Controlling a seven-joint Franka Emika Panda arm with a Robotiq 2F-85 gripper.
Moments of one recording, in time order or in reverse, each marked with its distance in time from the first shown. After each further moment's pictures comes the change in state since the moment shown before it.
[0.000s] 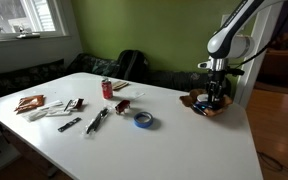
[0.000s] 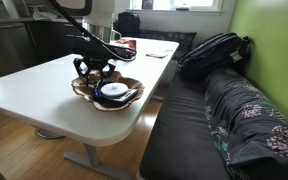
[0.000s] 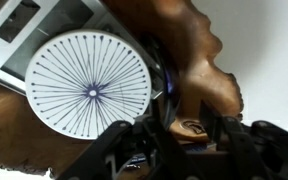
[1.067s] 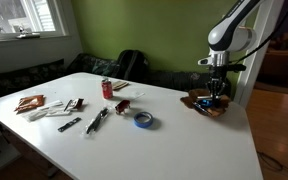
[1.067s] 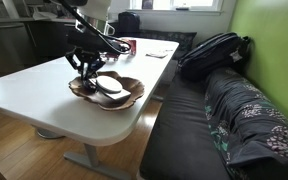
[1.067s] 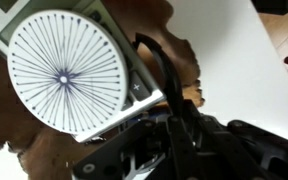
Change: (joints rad) arm -0.021 -0.083 0.047 -0.019 0.008 -0.159 -0.068
